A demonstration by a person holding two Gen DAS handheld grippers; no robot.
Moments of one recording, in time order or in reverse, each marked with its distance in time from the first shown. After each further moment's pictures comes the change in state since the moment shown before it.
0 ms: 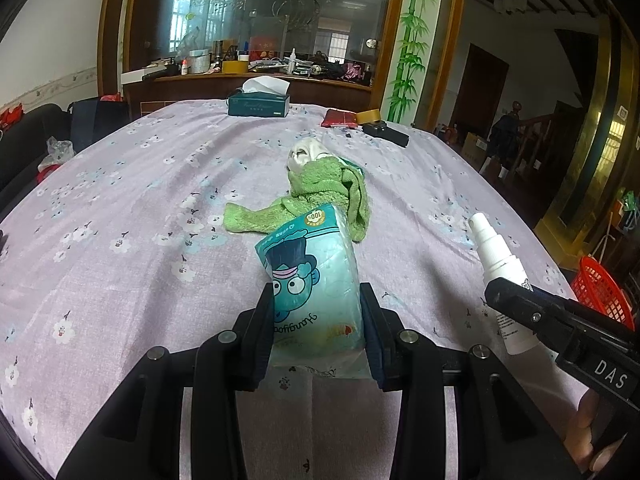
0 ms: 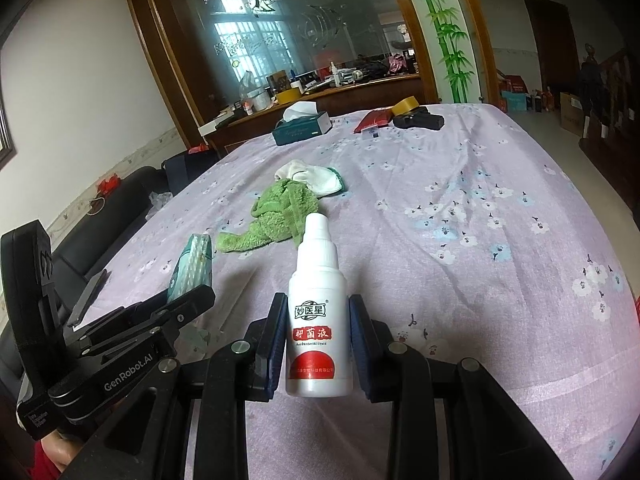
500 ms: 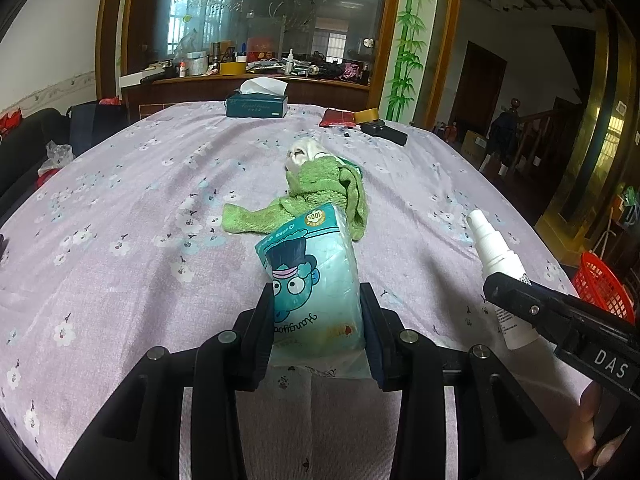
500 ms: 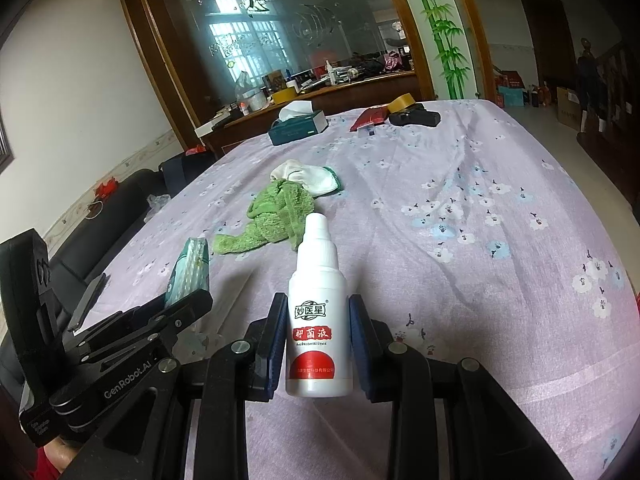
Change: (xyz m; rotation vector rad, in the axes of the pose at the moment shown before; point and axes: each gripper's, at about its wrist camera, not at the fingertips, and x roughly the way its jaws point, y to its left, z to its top) left arm 0.000 -0.001 -0.001 0.013 -0.004 0.001; right arm 0.002 -0.004 0.002 0.017 0.004 -0.005
